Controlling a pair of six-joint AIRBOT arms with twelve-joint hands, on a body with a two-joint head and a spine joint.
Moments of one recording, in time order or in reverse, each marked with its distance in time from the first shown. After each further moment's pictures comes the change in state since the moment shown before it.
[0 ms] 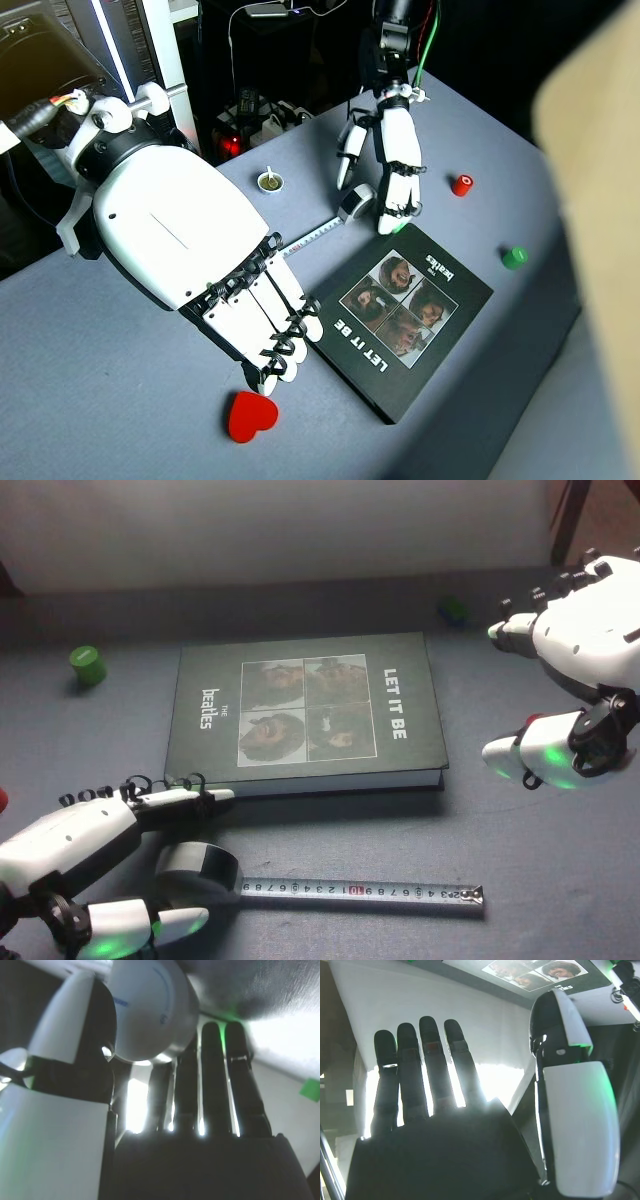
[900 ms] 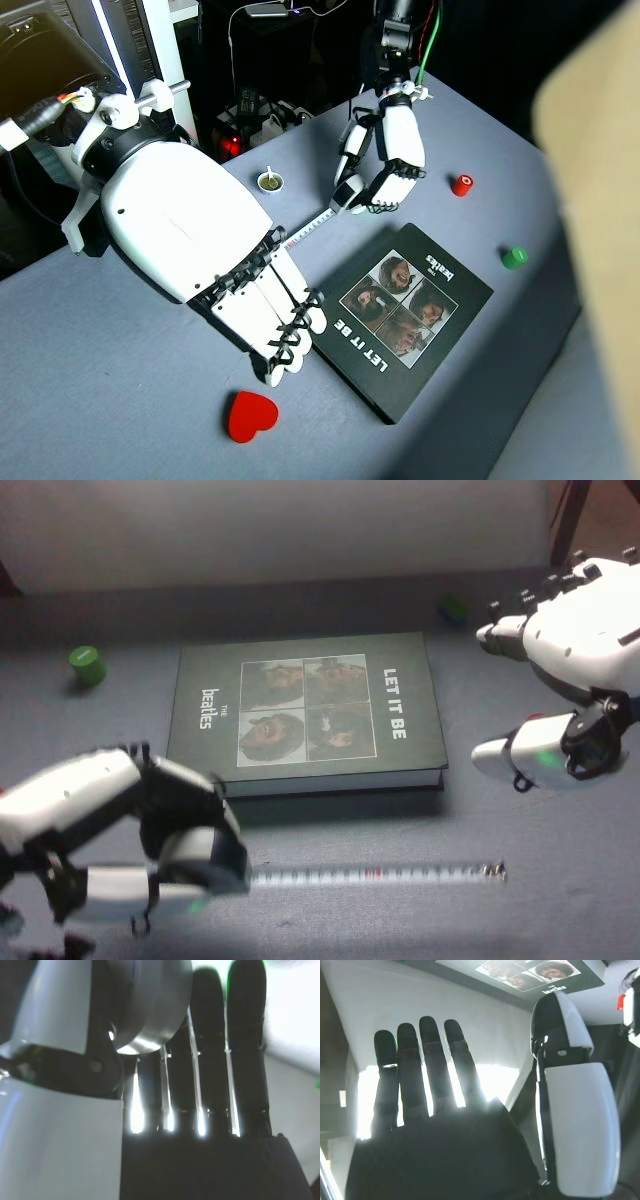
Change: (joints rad) left arm -0.109 0.095 -0.045 0.052 0.033 -0.038; right arm 0.011 -0.002 -0.004 -0.003 0.022 -0.005
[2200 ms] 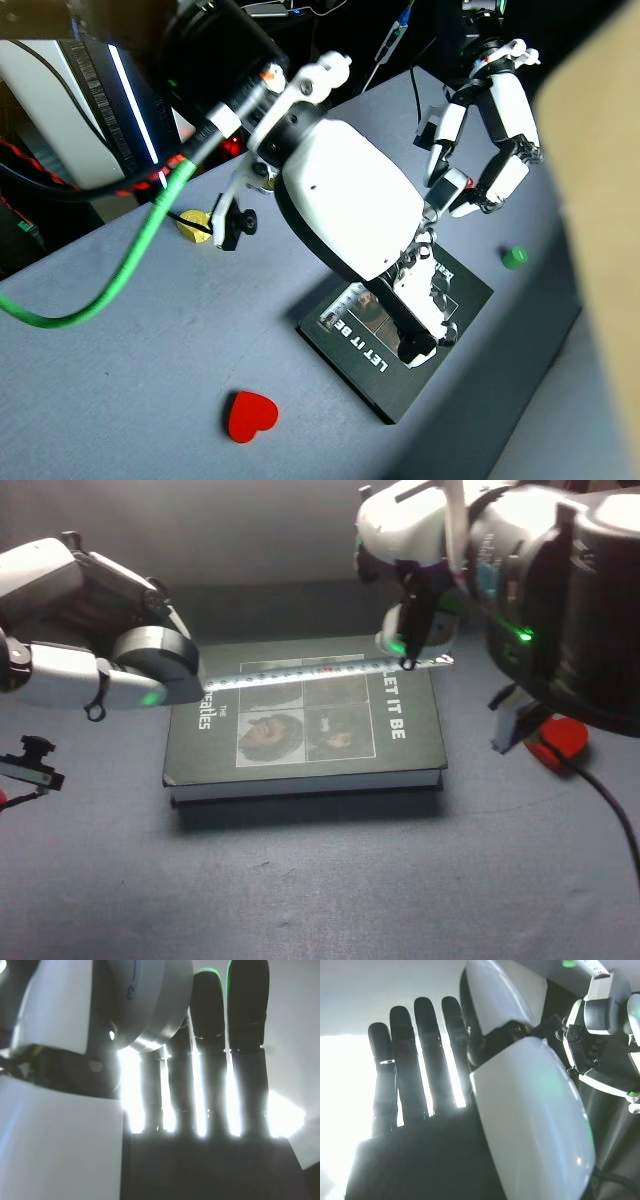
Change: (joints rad) left arm -0.417 0.082 0.216 0.153 0.376 -0.253; right arm 0.123 -0.414 0.341 0.022 -0.063 0.016
